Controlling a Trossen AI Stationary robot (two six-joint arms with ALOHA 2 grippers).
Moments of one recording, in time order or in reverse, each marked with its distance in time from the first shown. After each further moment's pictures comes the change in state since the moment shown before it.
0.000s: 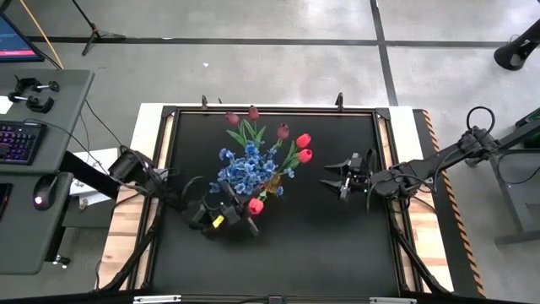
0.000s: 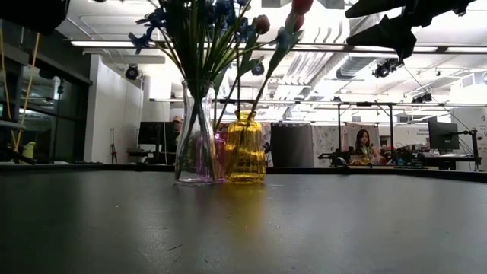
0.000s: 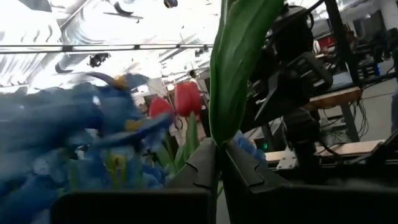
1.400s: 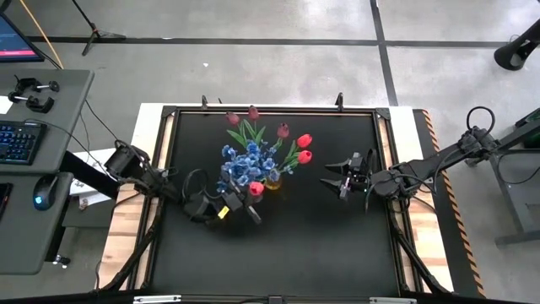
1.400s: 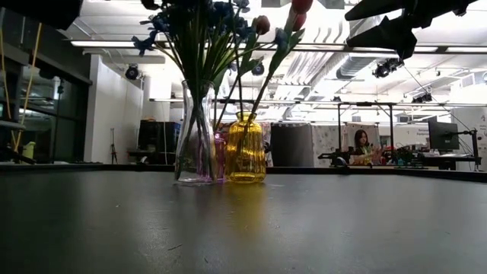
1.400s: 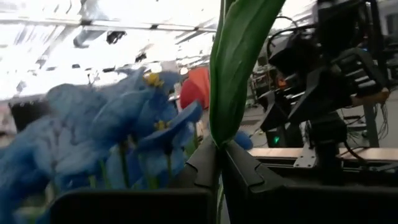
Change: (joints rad) left arm 0.065 -0.063 -0.003 -0.112 -0.049 -0.123; right arm 0.000 0.000 0.000 -0.009 0.023 0.001
